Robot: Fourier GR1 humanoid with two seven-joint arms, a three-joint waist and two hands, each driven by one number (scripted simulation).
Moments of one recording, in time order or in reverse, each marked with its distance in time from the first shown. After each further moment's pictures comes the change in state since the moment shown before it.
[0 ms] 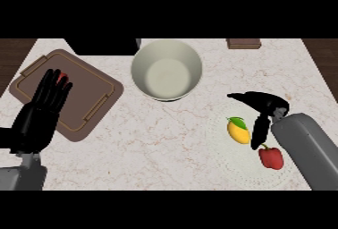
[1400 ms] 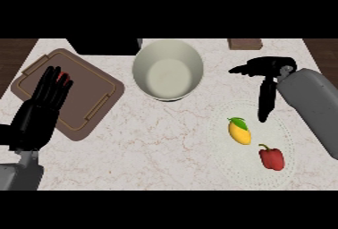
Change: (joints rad) left arm -0.017 0.099 -0.096 0.006 0.104 0.081 -0.028; right arm -0.360 -0.102 0.154 0.237 -0.366 0.144 0.130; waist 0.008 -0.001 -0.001
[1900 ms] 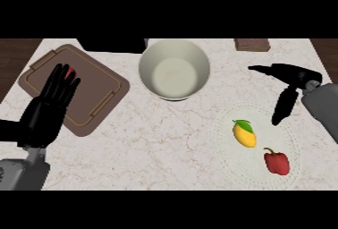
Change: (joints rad) left arm -0.032 0.007 -0.053 0.011 0.011 0.019 -0.013; right arm 0.117 -0.125 0.034 0.000 0.004 -0.274 -0.231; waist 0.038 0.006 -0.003
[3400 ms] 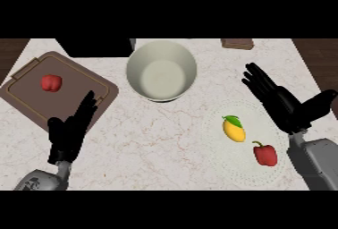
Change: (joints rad) left arm 0.051 0.017 -0.240 0.077 -0.218 0.235 0.161; right arm 0.480 0.223 -0.307 -0.562 -0.627 -0.408 -0.120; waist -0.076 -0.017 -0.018
